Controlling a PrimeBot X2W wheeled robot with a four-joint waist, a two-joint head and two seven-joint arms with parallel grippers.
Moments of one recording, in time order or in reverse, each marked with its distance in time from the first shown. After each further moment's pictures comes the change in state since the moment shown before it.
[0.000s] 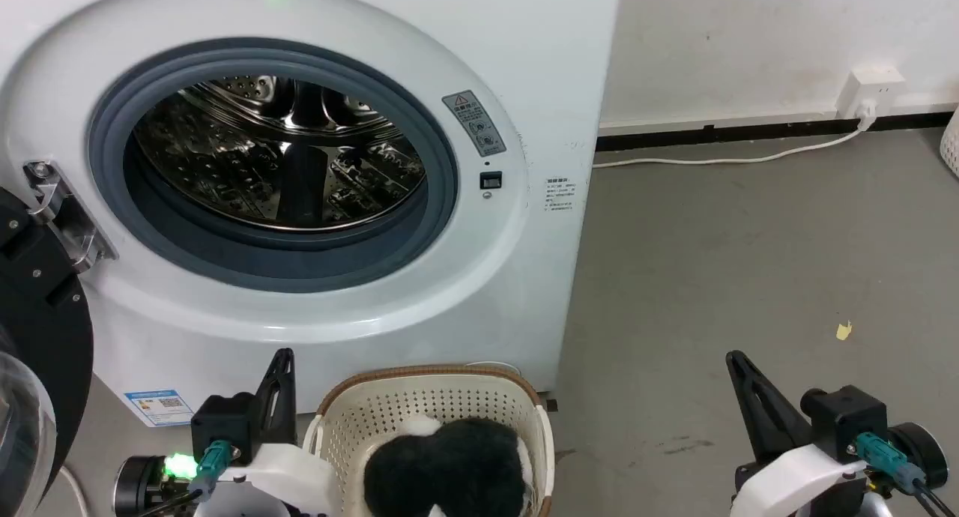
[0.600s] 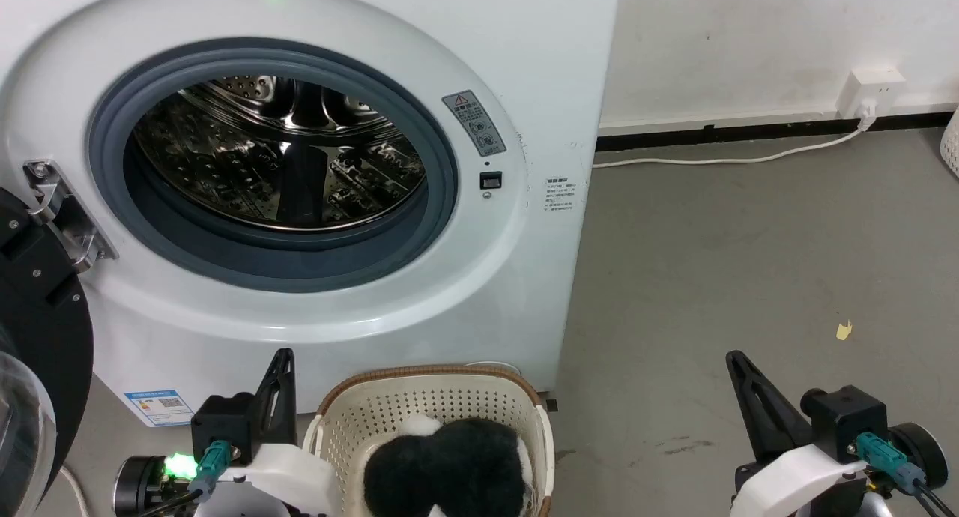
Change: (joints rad) left arm 0.000 0.000 0.000 0.000 0.000 0.000 0.000; right arm 0.000 0.000 0.000 0.000 0.000 0.000 0.000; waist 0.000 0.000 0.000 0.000
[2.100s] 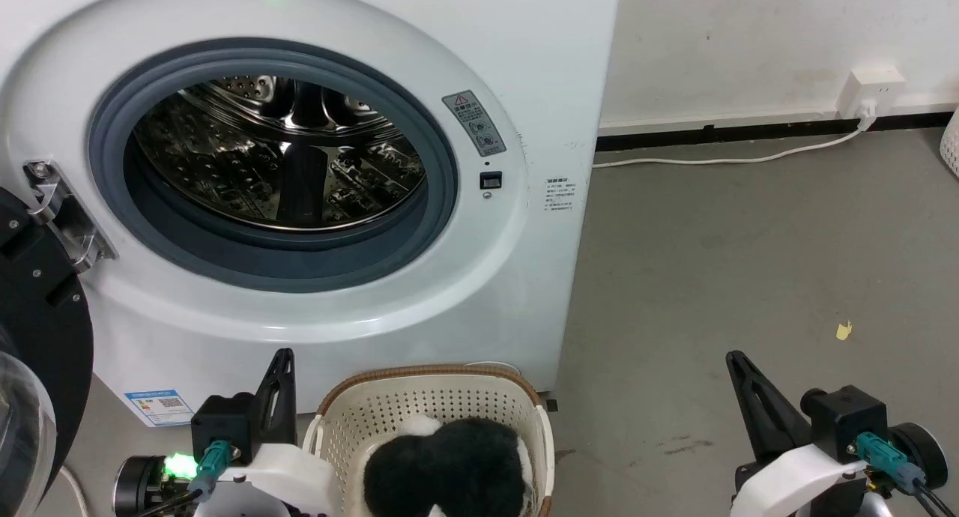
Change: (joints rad) left arm 0.000 0.000 0.000 0.000 0.000 0.000 0.000; right arm 0.000 0.000 0.000 0.000 0.000 0.000 0.000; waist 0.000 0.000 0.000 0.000
